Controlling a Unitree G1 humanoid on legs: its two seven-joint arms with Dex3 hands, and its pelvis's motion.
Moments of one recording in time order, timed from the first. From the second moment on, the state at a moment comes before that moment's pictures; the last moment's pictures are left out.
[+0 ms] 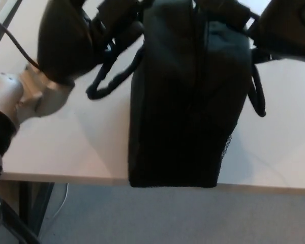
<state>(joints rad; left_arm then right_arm) -1.08 0.60 -0.62 0.91 1.06 -0.77 1.37 -1.14 -0.71 0.57 0.81 -1.21 -0.59 -0.71</state>
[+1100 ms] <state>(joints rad) -0.54 1.05 -0.34 0.69 1.01 -0.83 1.37 -0.14 -1.03 -0.24 0.25 -0.84 -0.73 -0.55</state>
